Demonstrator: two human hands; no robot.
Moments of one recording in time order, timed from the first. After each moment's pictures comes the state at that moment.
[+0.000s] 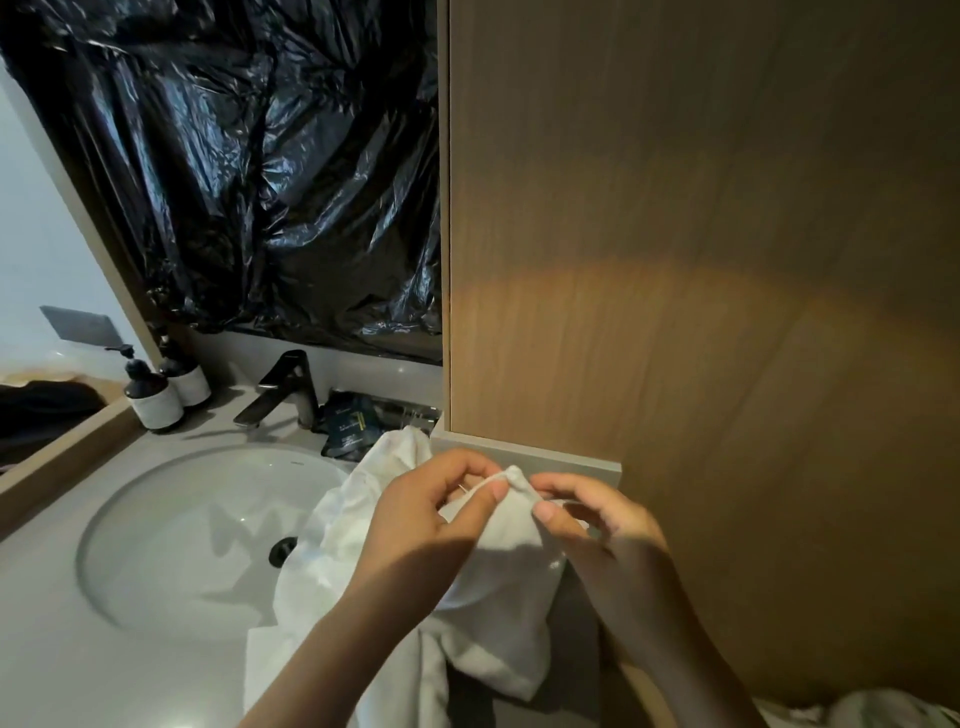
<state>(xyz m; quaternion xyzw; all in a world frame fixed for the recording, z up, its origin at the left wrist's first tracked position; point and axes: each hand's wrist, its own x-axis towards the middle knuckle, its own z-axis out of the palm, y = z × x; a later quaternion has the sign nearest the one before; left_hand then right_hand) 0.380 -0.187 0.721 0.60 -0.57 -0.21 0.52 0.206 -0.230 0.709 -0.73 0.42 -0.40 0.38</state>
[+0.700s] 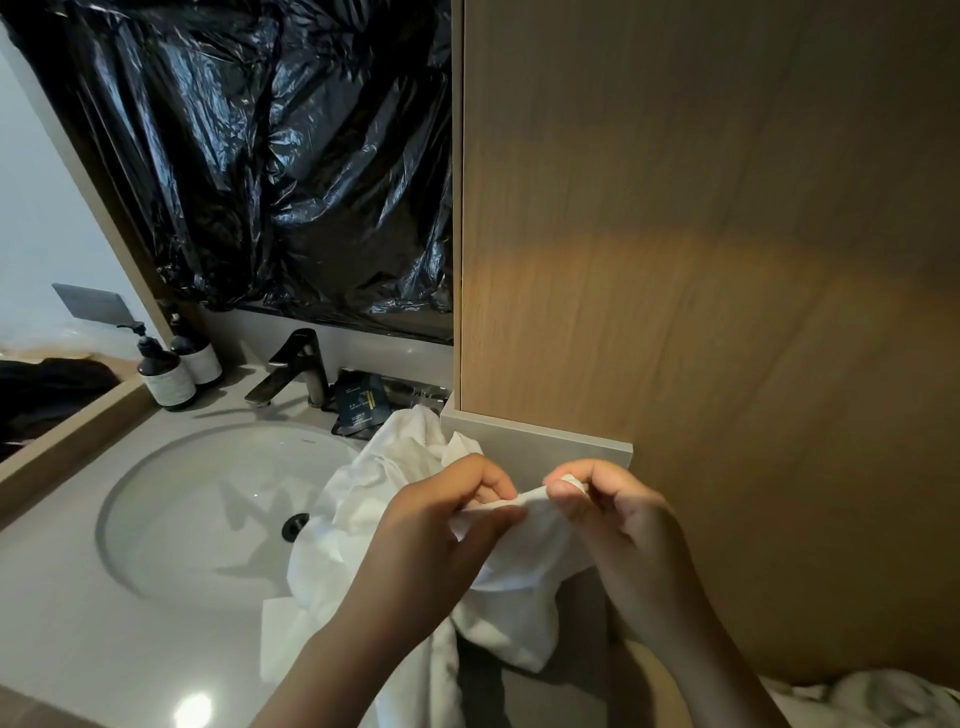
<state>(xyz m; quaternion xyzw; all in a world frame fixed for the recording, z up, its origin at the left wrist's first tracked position) 0.380 -0.161 0.720 0.58 -0.65 -0.16 0.48 0.209 -0.222 0.711 -0.73 0.37 -0.43 0.38</state>
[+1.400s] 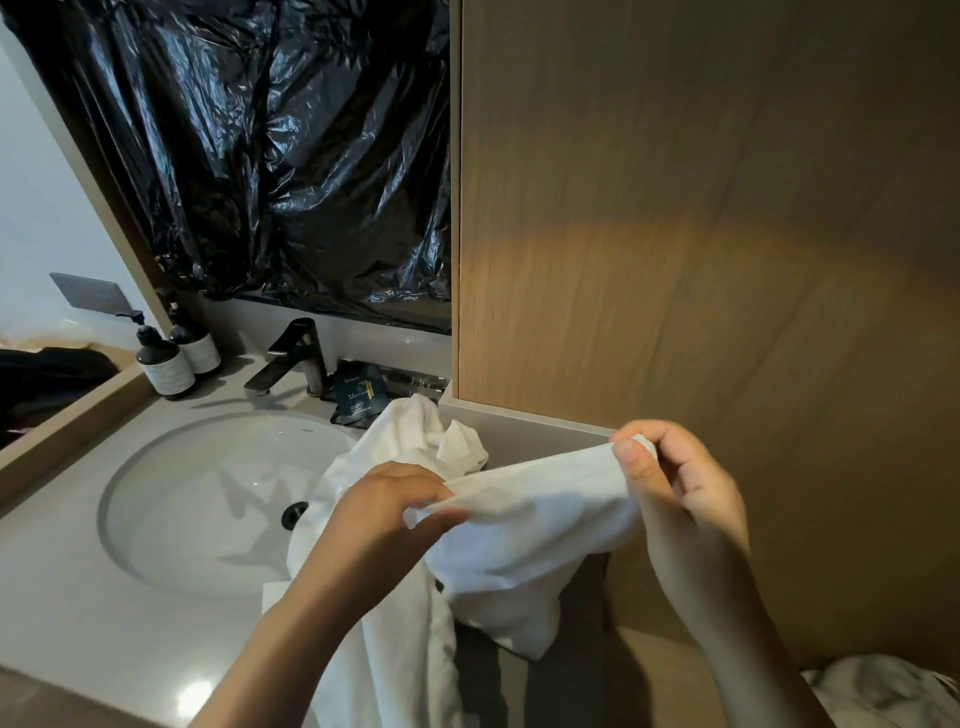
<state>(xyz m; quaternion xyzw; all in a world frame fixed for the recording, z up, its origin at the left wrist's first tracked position) 0.419 -0.162 0.695 0.67 -0.65 -0.15 0.33 0.185 -0.225 0.721 -0.67 0.40 -0.52 0.34</state>
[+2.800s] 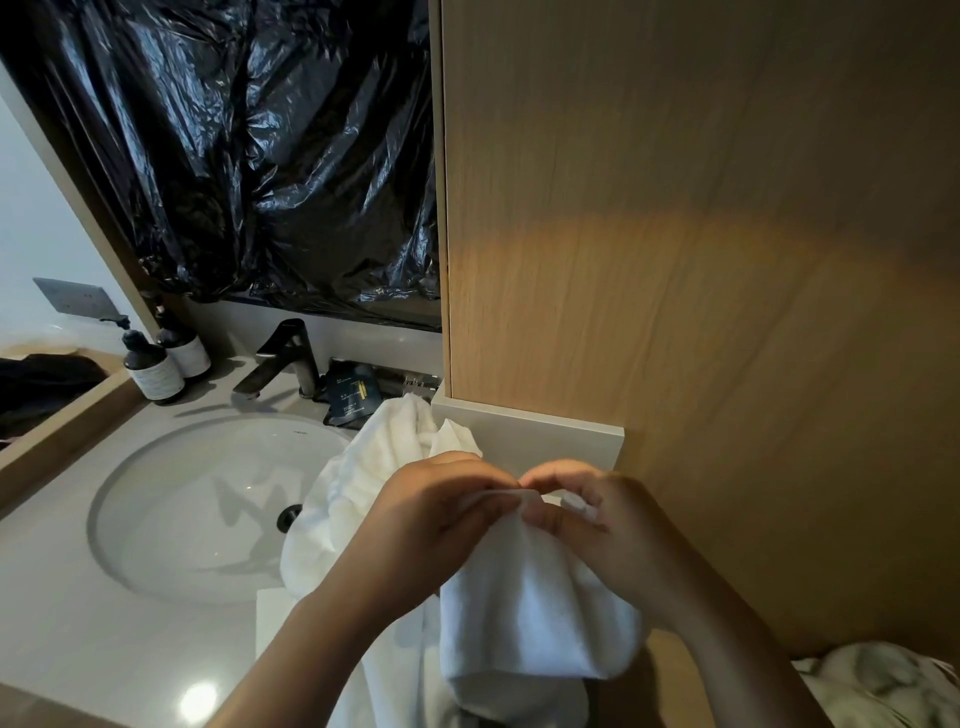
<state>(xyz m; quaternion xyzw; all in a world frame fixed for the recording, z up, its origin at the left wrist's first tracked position) 0.385 -0.172 0.721 0.53 -0.72 -0.15 0.42 0.199 -0.238 0.709 -0.79 0.36 -0.27 0.41</state>
